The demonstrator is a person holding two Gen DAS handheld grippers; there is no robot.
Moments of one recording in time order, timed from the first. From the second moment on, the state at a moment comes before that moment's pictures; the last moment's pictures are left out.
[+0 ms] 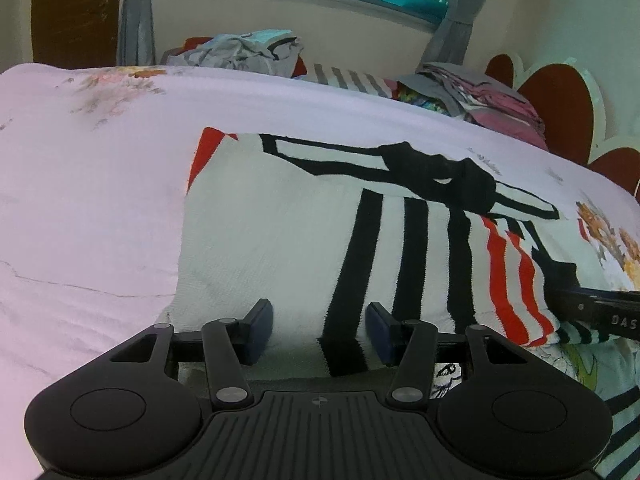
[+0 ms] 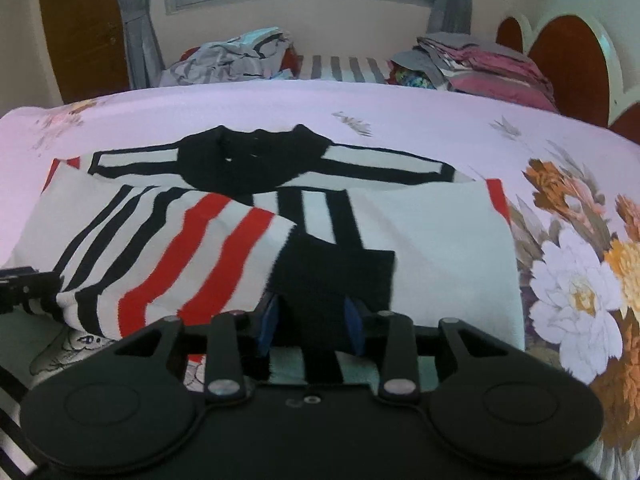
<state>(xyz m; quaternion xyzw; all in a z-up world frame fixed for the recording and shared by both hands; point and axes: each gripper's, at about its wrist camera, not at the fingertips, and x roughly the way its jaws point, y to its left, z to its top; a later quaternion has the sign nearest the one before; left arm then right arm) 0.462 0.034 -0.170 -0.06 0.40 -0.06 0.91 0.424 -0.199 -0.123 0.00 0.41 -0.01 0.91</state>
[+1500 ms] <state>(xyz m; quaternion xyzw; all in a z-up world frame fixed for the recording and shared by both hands) 0.387 -0.035 -0.168 -0.03 0.42 -0.10 0.90 0.352 -0.168 -0.128 0.00 0.43 0.09 0.90</state>
